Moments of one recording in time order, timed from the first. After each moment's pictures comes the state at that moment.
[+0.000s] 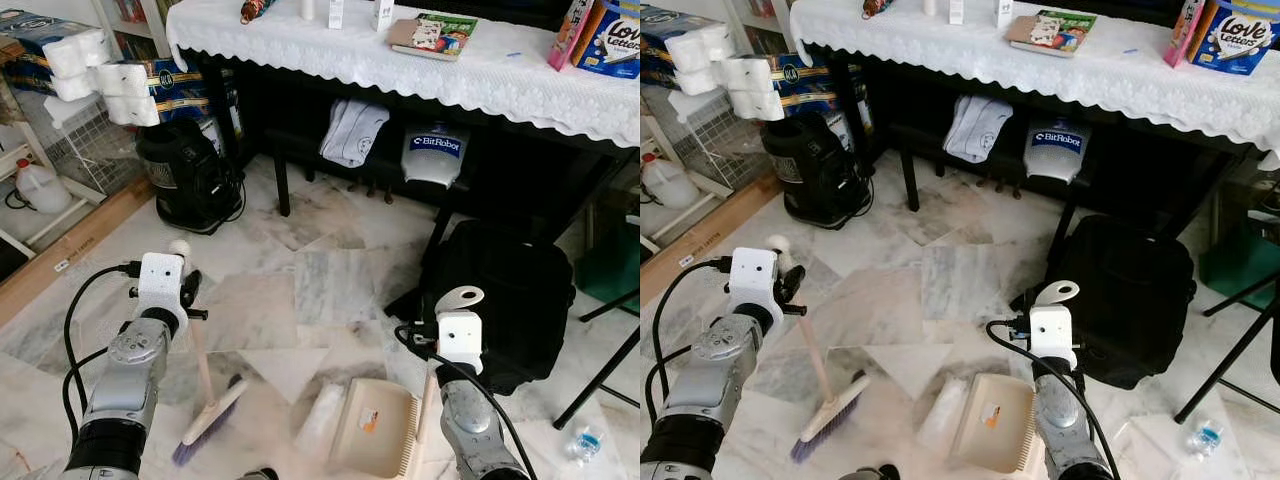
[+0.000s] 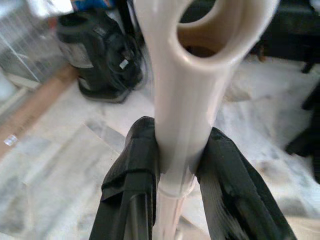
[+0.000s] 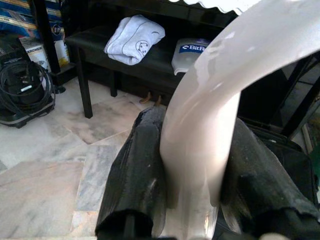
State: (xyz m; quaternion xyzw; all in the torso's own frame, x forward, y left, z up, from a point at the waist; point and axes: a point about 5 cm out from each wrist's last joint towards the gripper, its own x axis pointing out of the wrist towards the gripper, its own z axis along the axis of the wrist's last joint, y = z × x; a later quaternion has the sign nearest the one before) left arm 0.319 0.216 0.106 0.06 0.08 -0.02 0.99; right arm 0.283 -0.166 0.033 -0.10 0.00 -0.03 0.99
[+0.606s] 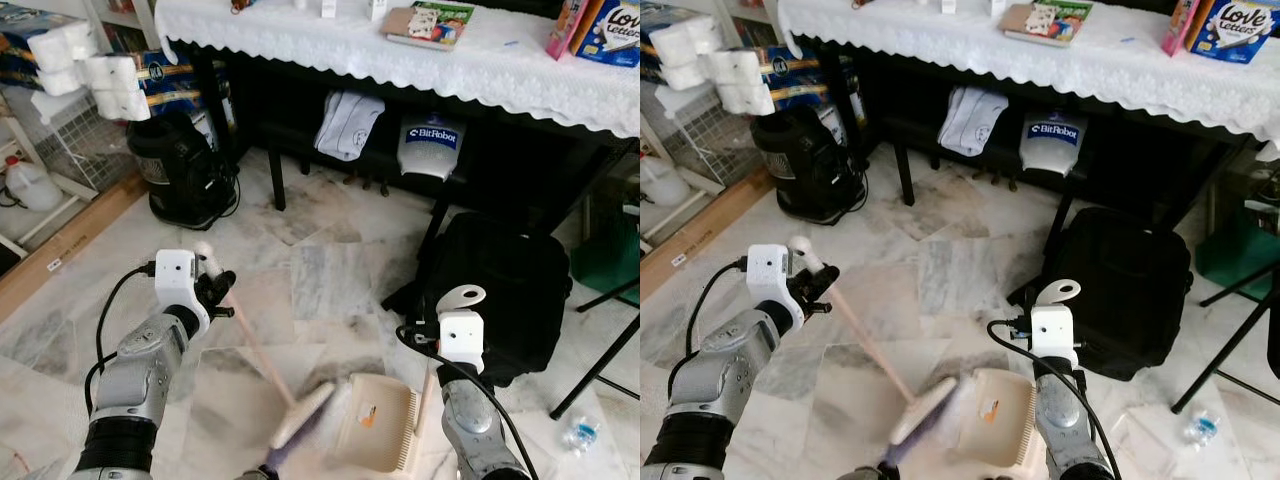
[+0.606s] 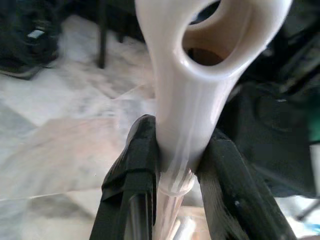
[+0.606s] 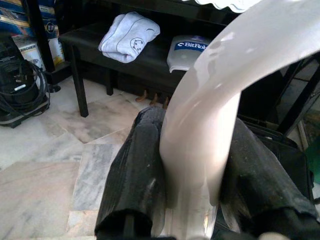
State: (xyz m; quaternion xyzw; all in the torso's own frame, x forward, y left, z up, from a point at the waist) left arm 0.318 0.186 0.120 -0.10 0.10 -0.13 0.98; right arm 0.284 -0.166 0.035 -0.10 -0.01 -0.03 0.99
